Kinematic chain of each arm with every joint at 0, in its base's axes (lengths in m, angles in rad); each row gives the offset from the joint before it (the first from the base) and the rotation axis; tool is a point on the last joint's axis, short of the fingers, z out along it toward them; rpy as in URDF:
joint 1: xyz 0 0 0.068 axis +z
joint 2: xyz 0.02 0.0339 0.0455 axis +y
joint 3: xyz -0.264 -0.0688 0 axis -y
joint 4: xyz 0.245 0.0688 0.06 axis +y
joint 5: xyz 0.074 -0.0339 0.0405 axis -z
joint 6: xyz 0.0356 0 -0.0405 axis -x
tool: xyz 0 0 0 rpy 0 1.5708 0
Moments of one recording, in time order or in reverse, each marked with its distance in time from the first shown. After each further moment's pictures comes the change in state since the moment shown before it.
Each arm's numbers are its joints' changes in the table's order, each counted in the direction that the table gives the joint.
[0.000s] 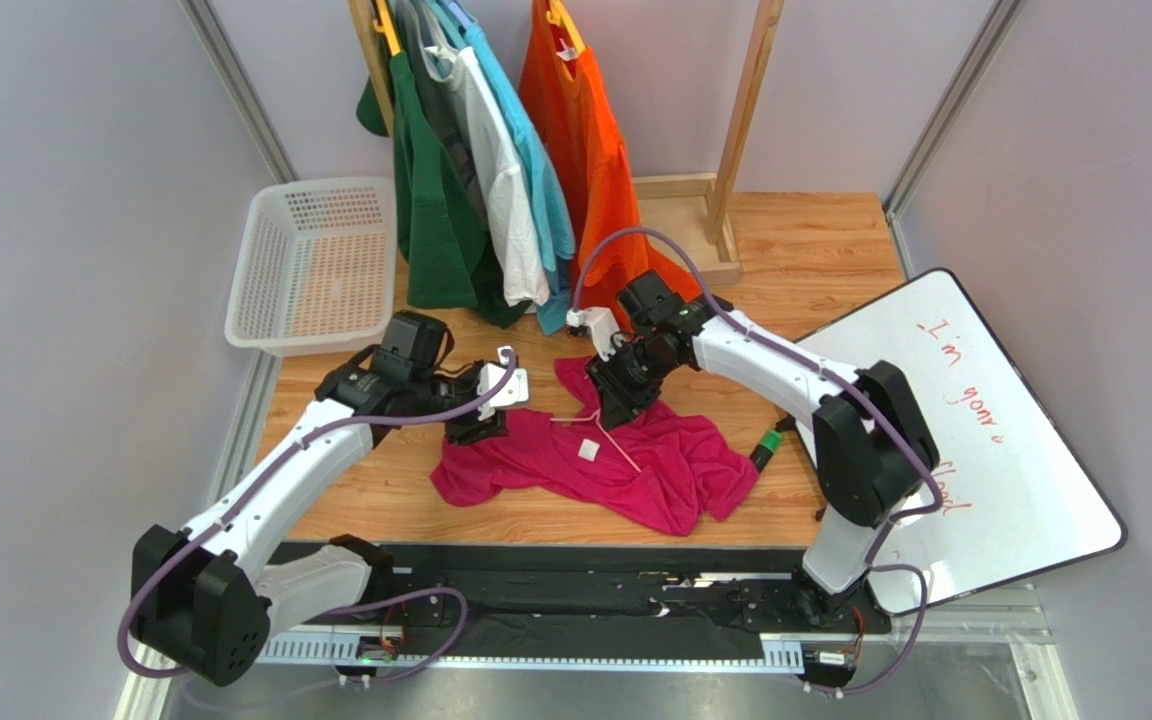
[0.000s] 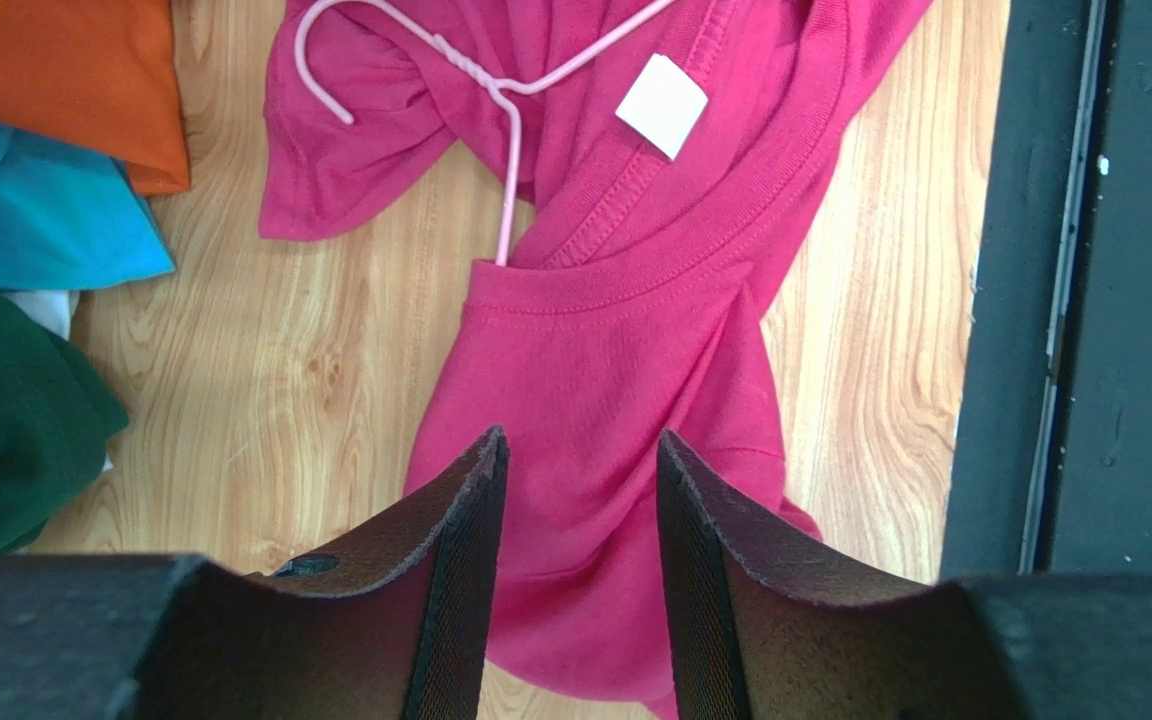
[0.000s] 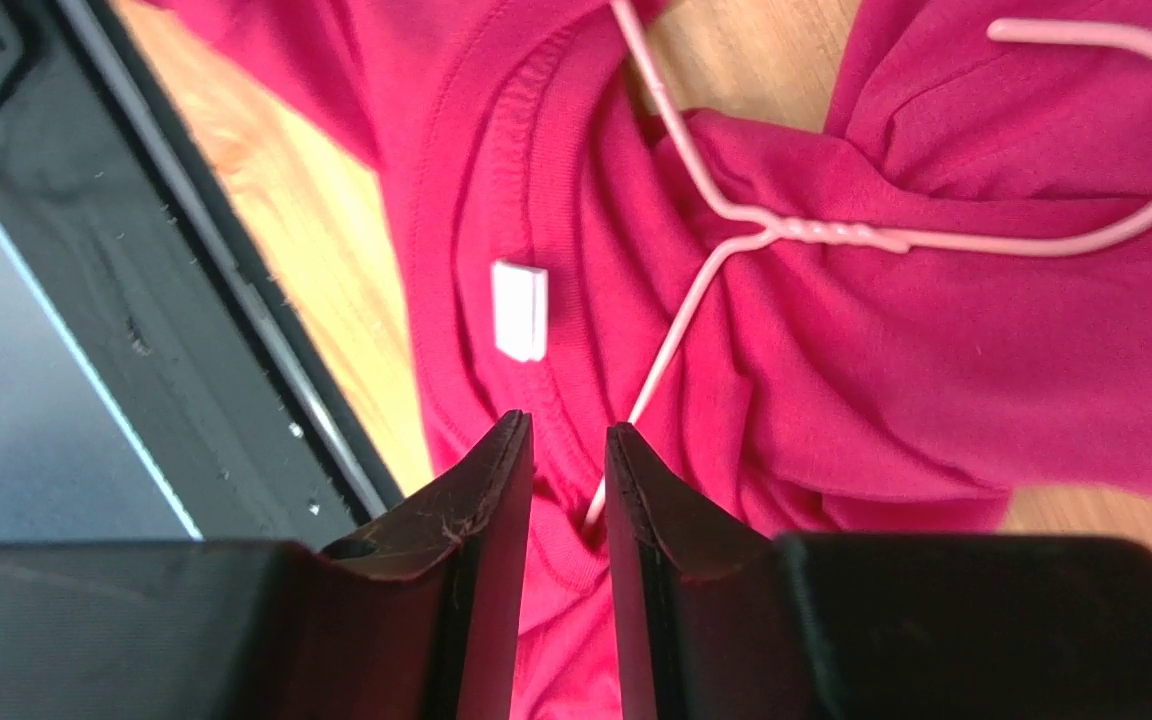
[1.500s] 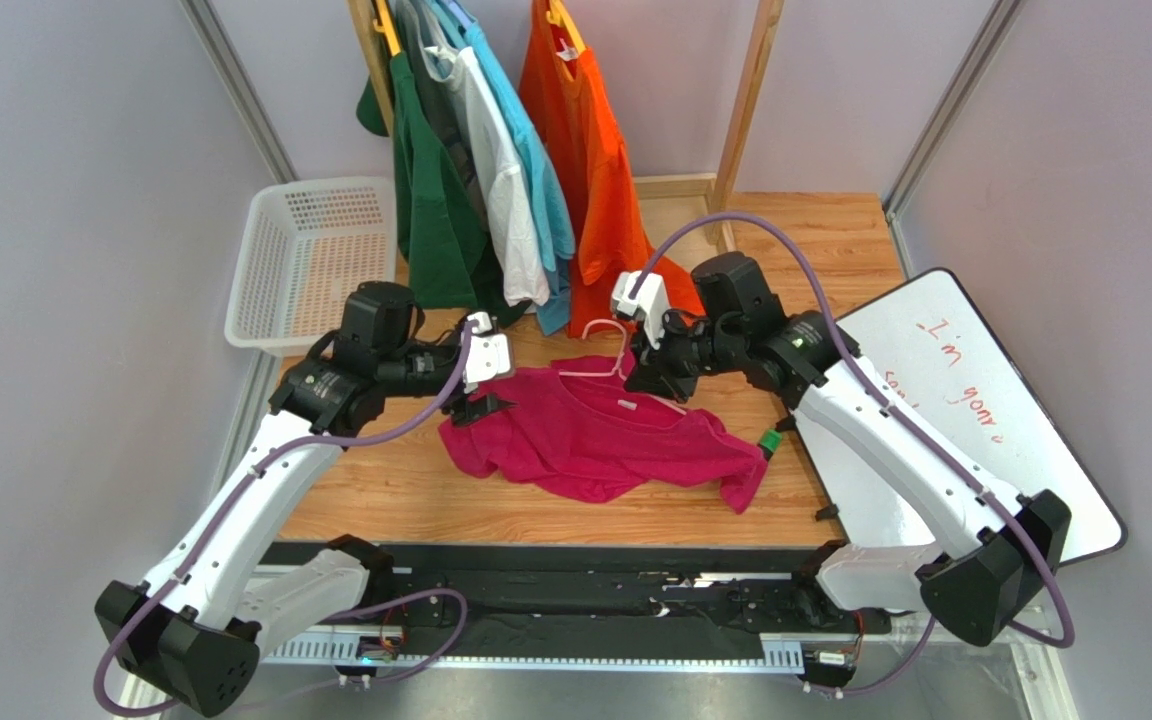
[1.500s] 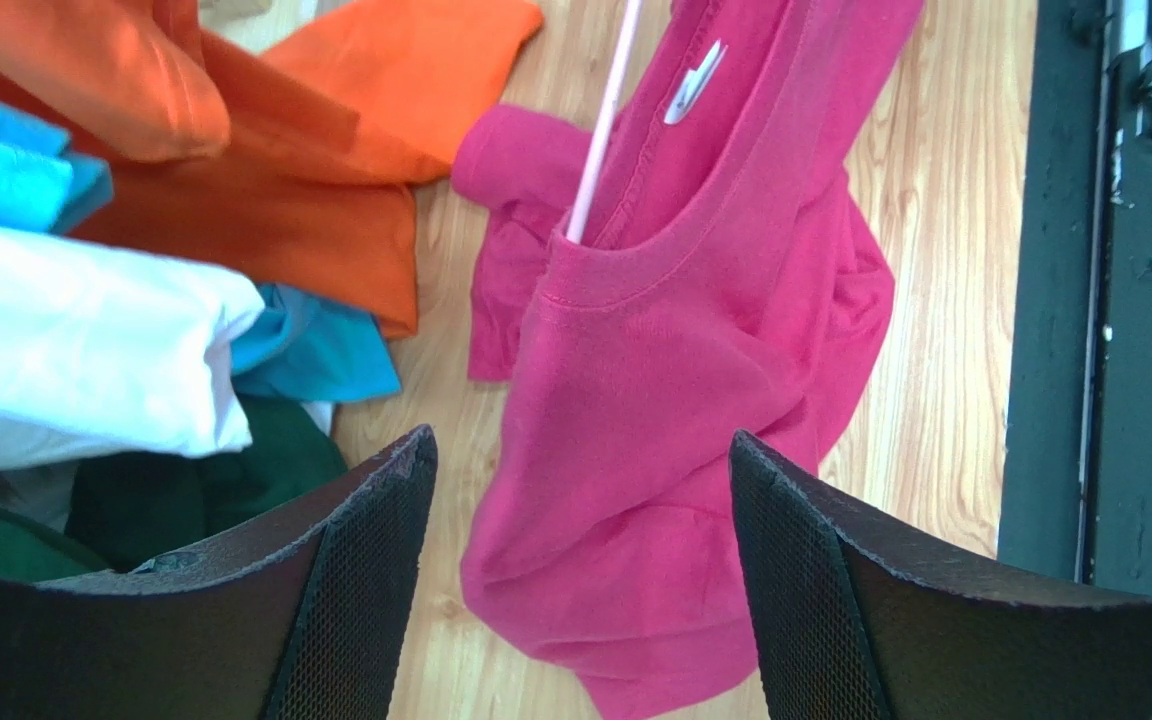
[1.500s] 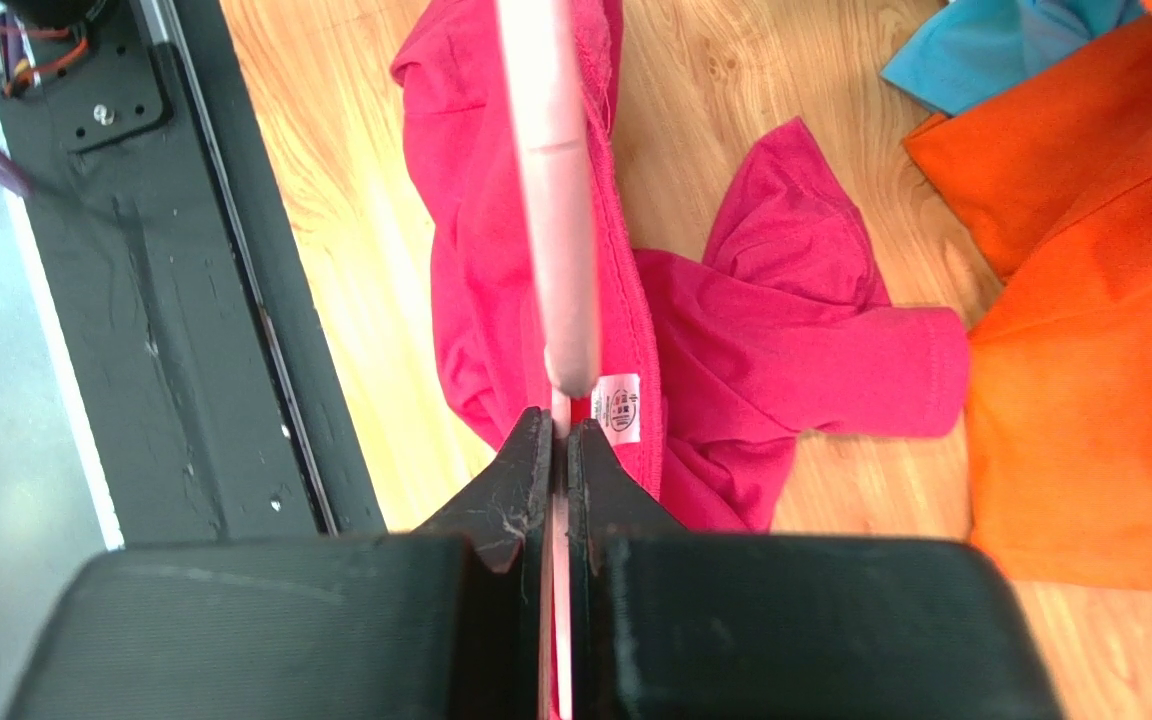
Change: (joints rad) left arm 0.000 -0.098 0.183 -0.002 0.040 0.087; right arm 0.000 -0.448 -0.028 -0.016 0.023 0.143
